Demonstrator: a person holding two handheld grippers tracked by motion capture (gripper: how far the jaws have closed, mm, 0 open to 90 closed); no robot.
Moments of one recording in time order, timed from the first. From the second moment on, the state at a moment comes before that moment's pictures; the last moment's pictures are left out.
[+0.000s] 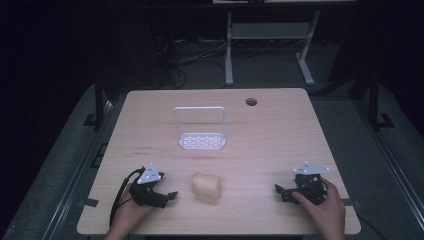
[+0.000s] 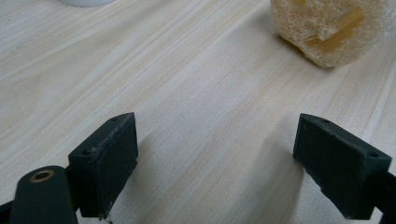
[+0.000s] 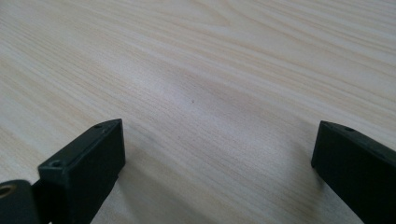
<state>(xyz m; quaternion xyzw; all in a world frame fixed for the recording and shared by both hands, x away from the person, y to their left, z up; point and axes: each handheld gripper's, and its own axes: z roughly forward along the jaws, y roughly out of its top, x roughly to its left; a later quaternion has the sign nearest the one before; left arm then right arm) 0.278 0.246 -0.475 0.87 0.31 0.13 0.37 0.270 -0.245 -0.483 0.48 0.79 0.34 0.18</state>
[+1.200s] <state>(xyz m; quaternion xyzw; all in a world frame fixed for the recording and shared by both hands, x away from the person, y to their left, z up) 0.281 0.248 -0.444 0.86 0.28 0.11 0.42 0.270 -0.245 -0.483 0.48 0.79 0.34 0.18</state>
